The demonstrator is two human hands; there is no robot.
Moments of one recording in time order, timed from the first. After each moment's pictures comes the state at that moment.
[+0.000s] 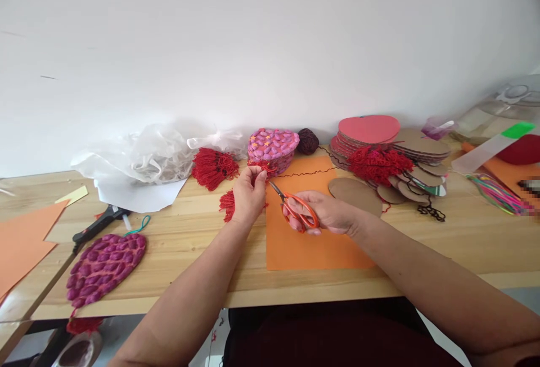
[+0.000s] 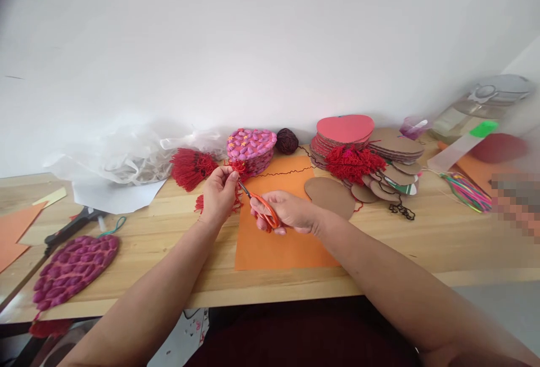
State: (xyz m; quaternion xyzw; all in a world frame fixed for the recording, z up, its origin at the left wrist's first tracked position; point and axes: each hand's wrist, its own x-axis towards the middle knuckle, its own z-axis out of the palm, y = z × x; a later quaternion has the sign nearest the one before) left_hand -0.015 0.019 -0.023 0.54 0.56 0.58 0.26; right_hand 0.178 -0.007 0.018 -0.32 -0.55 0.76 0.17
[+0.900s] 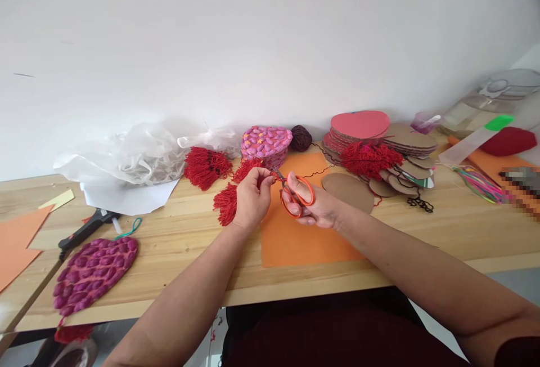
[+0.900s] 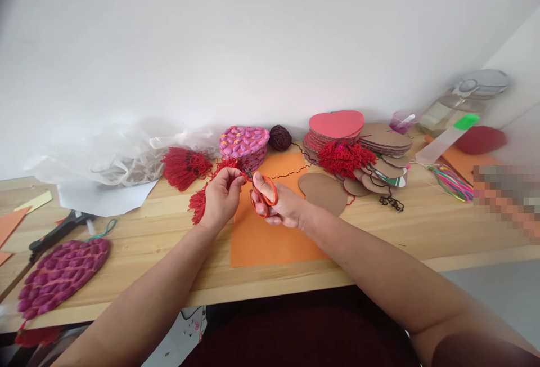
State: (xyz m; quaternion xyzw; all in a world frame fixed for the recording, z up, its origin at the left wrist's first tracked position) left_hand -0.001 0.003 -0.017 0.63 0.52 0.52 0.25; right_hand 0.169 -0.004 0.007 -0.32 -0.46 0.78 0.27
